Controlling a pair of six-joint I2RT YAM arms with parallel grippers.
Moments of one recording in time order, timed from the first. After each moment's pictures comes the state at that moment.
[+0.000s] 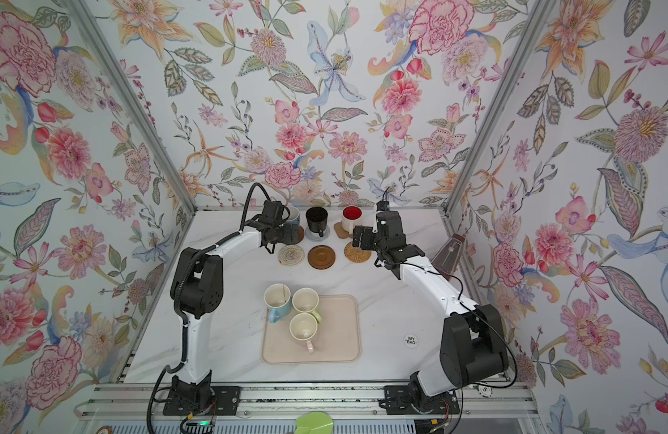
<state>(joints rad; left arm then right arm) -0.36 2.16 1.72 -0.40 -0.11 -0.28 0.34 1.51 1.15 -0.19 0.03 0.29</state>
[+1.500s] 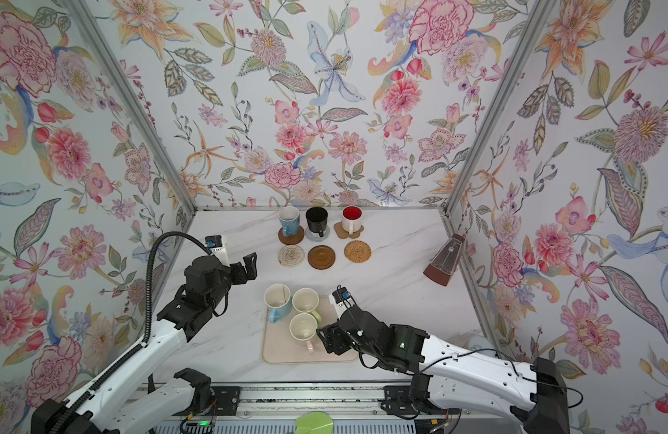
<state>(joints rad) -0.38 0.96 0.67 -0.10 -0.22 -0.32 1.21 0.93 0.67 -0.45 0.18 0.65</state>
